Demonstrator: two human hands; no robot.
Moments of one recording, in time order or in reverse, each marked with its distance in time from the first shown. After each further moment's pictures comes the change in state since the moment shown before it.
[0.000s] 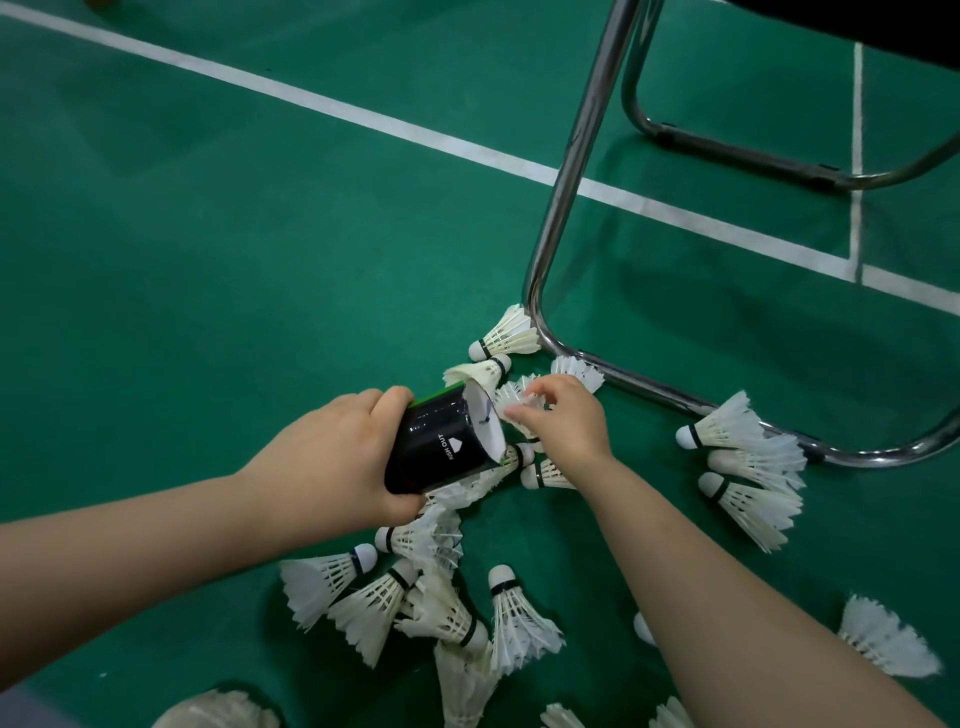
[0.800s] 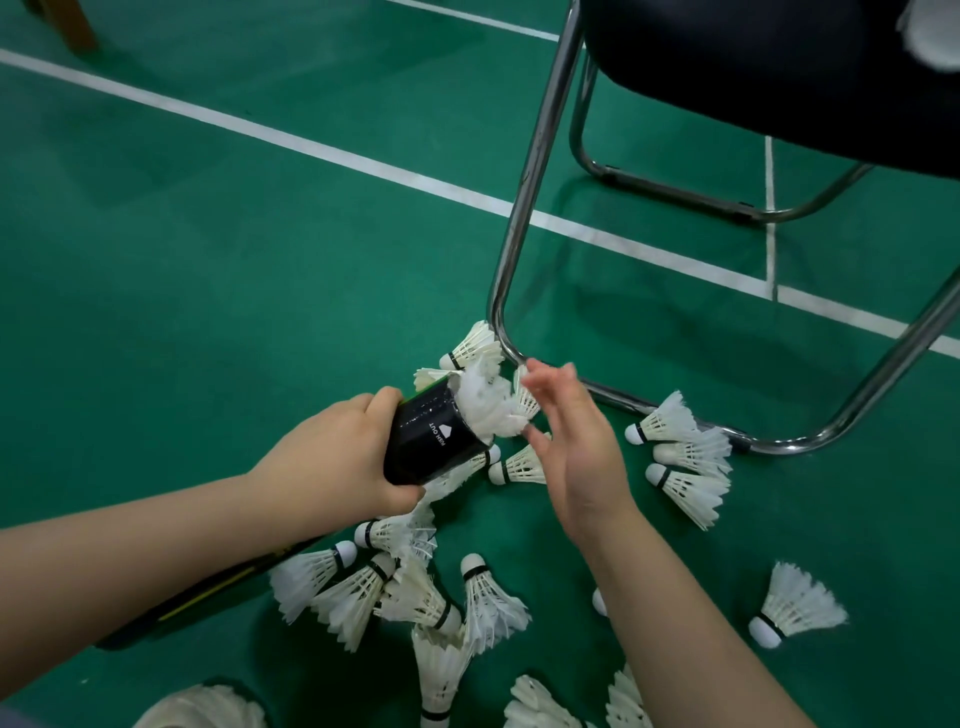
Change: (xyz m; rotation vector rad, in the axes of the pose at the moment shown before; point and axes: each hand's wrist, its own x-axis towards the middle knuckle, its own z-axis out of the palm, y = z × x) left_hand -0.007 0.029 -0.010 -0.062 0.000 -0.049; right_hand -0.100 -0.047 -0.051 0.903 -0.038 -0.082
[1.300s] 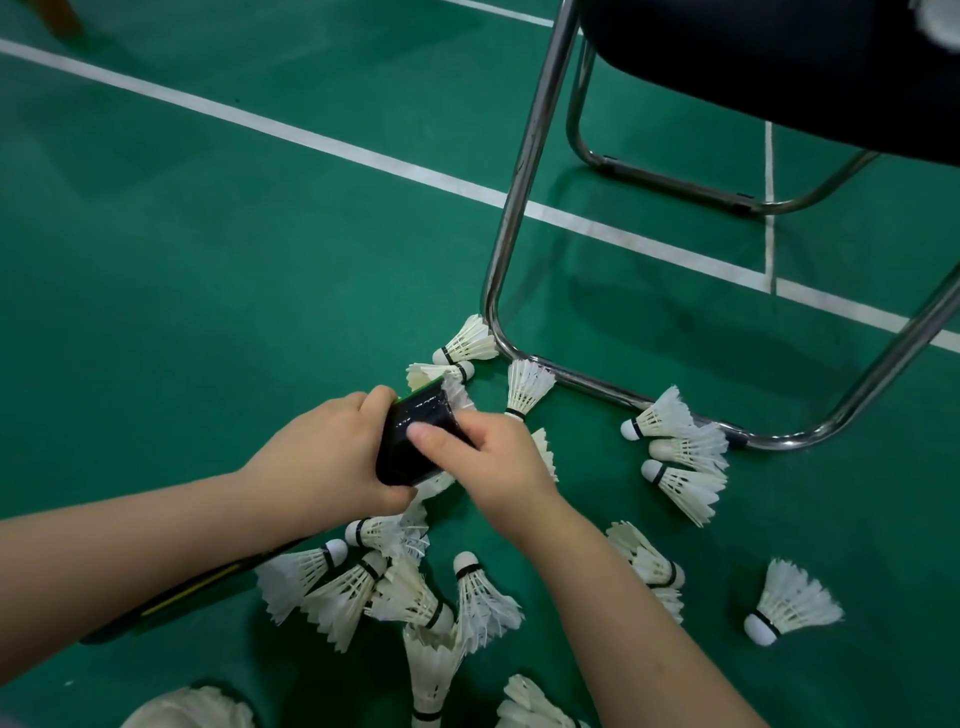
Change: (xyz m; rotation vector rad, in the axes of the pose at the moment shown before) left_hand 0.006 0.004 0.003 0.000 -0.011 0.015; right_hand 0.000 0.011 0.029 -0.571 -0.272 0.003
